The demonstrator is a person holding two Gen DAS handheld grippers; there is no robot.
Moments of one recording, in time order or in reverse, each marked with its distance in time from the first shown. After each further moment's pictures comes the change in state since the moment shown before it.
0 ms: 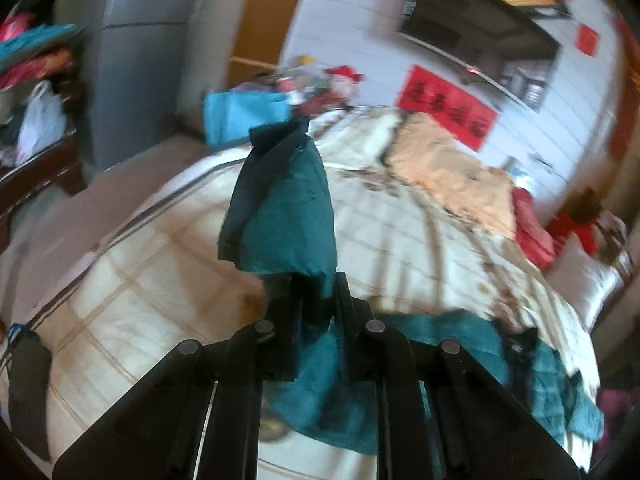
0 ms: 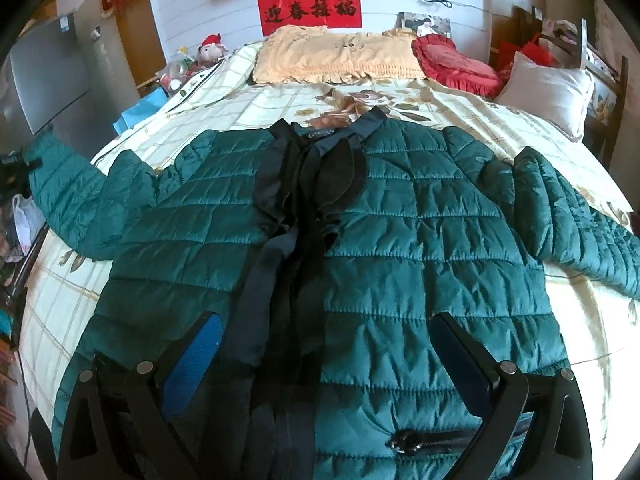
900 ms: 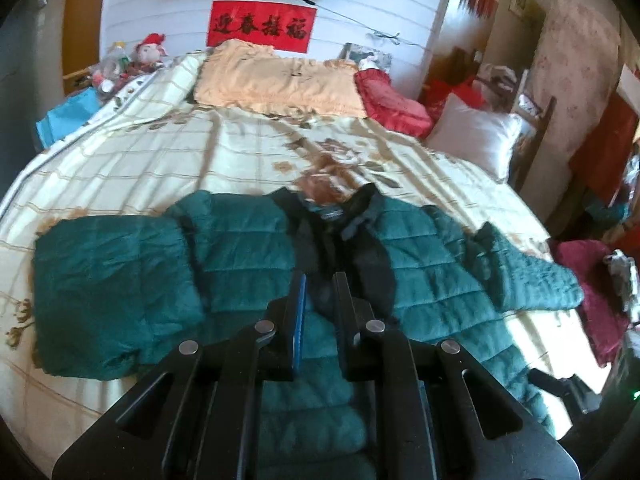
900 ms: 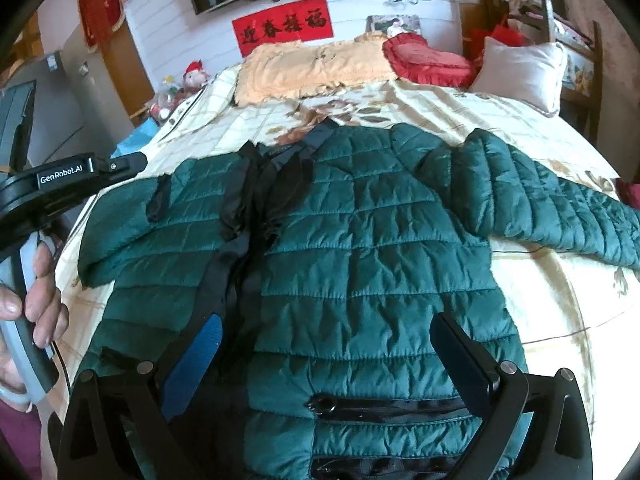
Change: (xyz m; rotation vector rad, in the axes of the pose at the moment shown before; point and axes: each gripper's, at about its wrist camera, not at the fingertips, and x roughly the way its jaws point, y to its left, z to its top) left arm 0.009 -0.259 -0.144 0.385 0.187 -0.260; right arm -0.031 -0.060 -0.014 0.091 -0.025 0.039
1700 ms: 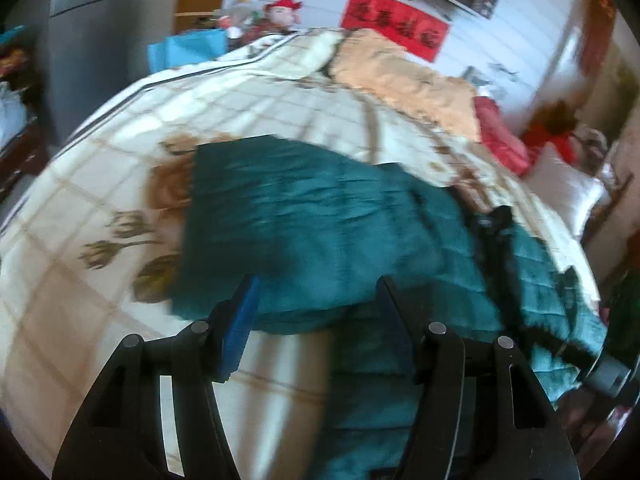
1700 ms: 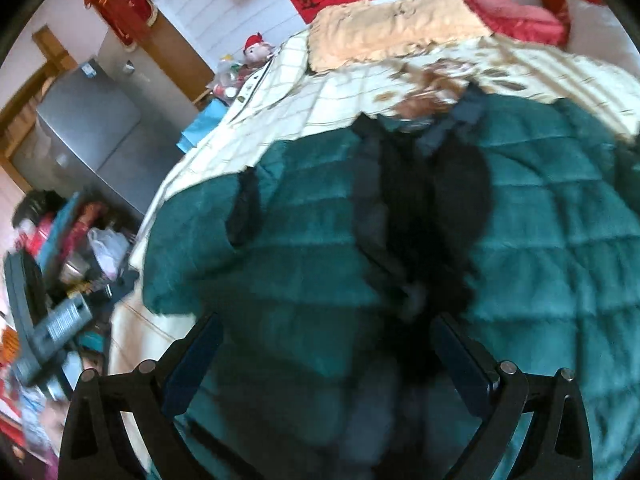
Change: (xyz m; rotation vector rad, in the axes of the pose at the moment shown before) left arm -0.039 0.166 -0.055 -0.302 0.032 0.220; right arm 0.108 0.084 0.067 0.051 0.122 0.374
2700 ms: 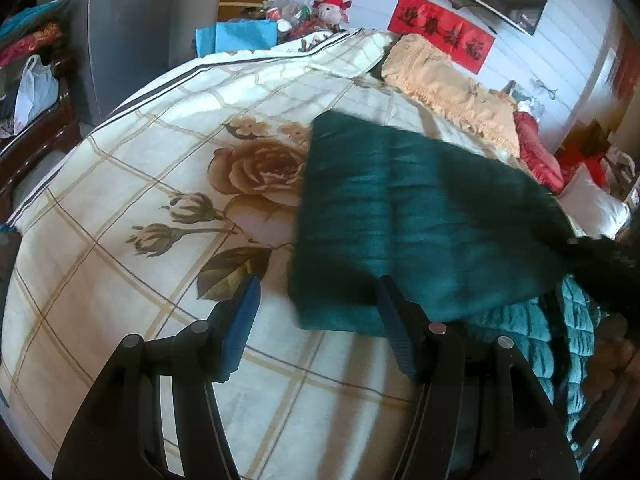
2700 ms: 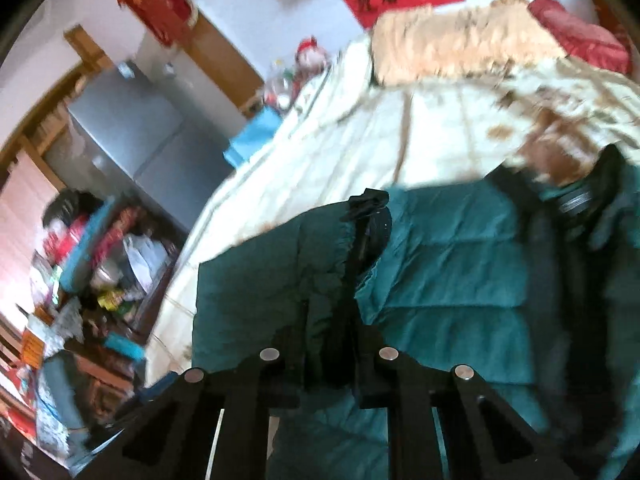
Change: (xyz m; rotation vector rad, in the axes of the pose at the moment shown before) left arm 0.008 0.053 -0.005 -0.071 -0.014 0.059; right arm 0.059 0.068 0.066 -0.060 -0.070 0.122
